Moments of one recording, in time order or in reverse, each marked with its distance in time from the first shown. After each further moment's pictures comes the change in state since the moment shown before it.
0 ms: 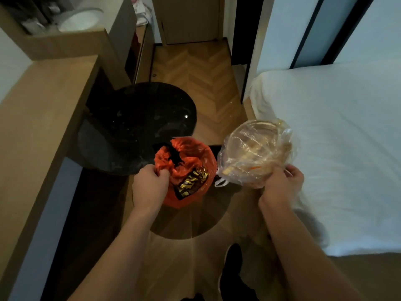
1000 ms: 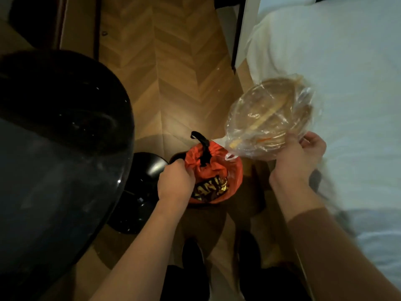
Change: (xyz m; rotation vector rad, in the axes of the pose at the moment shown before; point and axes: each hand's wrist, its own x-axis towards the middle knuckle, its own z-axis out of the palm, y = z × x) left_hand 0.310 0.041 0.392 0.384 -0.286 0.129; right_hand 0.378 0.141 0.244 -0.045 0.062 -0.161
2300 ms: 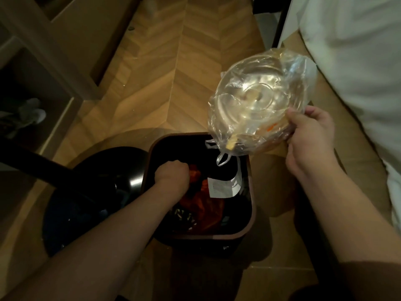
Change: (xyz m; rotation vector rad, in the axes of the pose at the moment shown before) left_hand 0.192 -0.131 0.290 0.621 -0.236 0.083; right_hand 0.138 0.303 0.075 0.163 -0.500 0.105
